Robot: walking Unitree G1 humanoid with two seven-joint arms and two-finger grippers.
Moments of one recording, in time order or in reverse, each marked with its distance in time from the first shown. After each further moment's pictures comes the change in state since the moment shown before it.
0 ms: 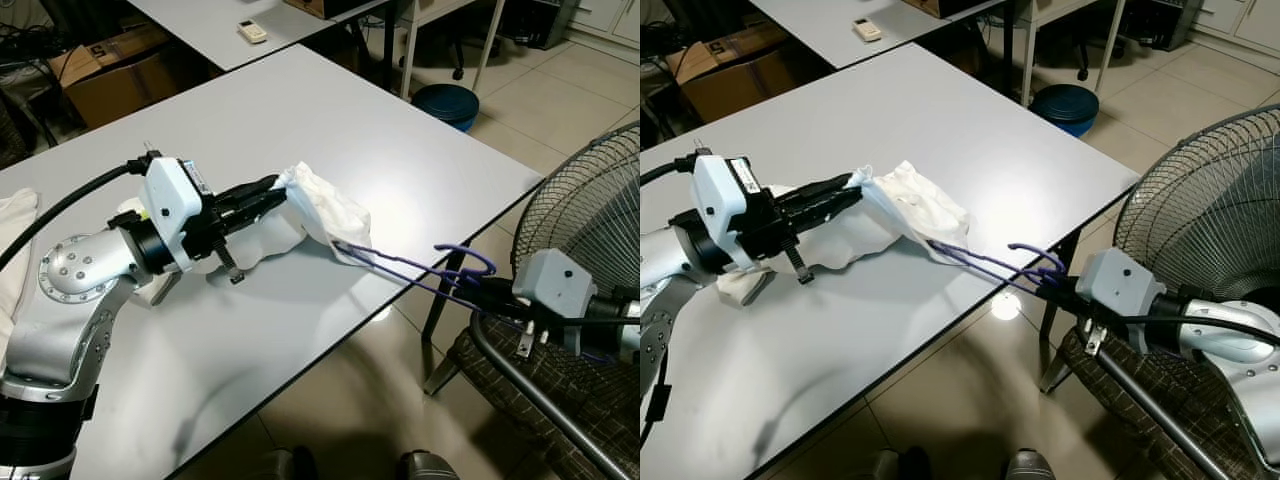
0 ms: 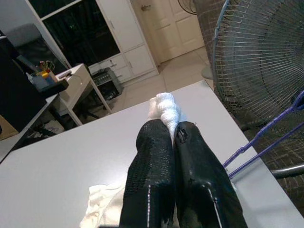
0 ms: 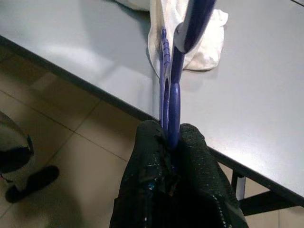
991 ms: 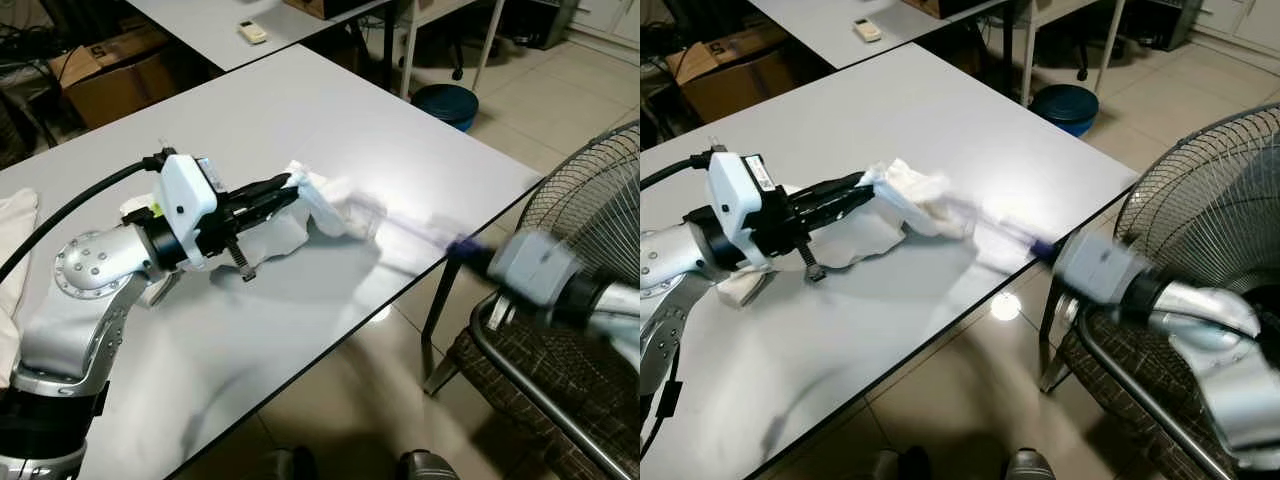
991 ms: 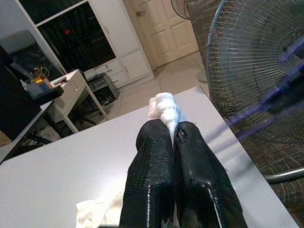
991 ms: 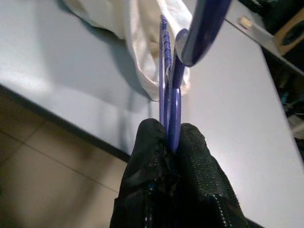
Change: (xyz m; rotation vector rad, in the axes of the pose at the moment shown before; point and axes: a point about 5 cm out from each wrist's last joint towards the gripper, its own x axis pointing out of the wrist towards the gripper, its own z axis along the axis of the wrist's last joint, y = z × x) left arm 0.011 -0.003 0.004 0.007 -0.022 -0.015; right arm 0.020 -0.004 0.013 -0.106 -0.064 -0.152
